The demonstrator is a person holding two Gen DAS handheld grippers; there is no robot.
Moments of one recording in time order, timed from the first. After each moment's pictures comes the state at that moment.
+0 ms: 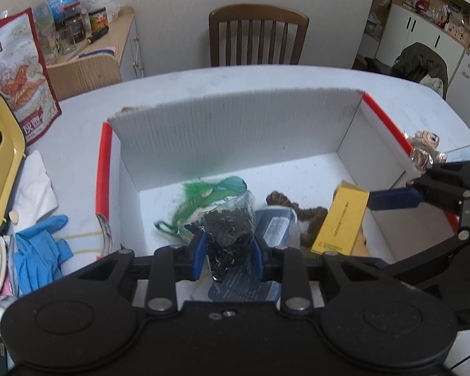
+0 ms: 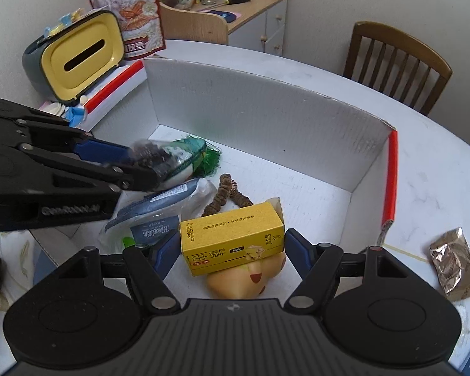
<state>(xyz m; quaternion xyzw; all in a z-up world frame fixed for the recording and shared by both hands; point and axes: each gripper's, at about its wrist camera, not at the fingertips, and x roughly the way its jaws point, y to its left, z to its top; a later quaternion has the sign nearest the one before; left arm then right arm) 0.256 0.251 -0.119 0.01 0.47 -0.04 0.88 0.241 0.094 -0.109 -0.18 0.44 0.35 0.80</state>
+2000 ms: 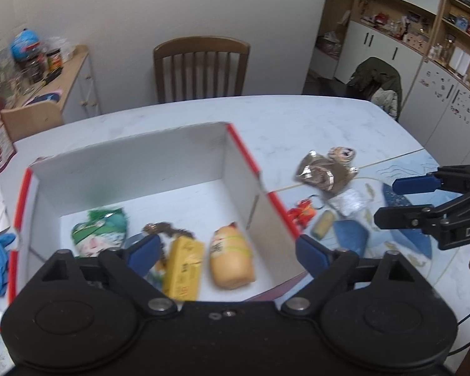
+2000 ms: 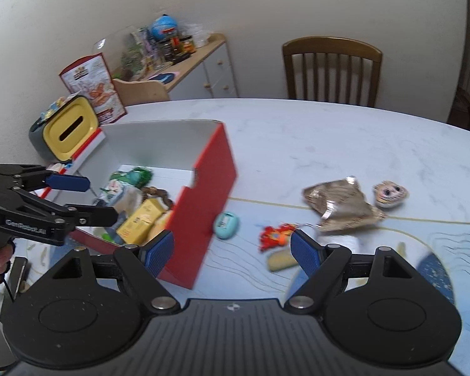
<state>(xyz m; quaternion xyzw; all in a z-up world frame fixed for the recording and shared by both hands) 0.212 0.129 -0.067 0.00 0.41 -0.10 0.90 0.244 -0.133 -0.053 -0.04 0.41 0.33 0.85</state>
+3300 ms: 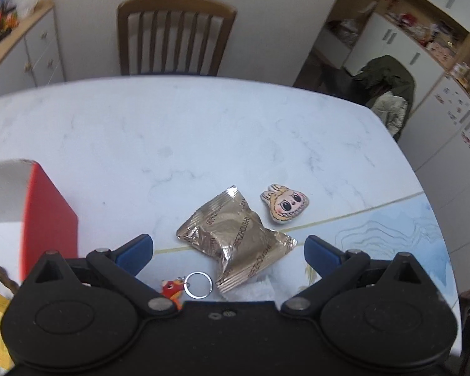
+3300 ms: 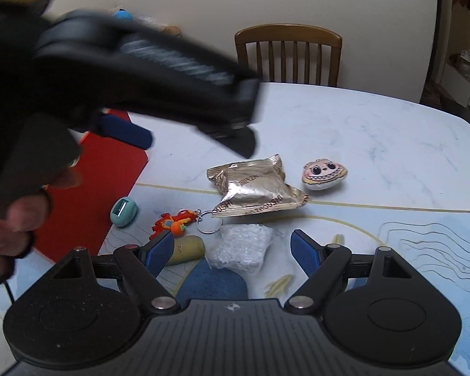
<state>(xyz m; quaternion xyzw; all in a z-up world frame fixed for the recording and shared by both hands) 0.370 -0.034 -0.109 -0.09 0.50 -0.07 0.86 0.307 -0.182 -0.121 -0.06 0.40 0.28 0.87</state>
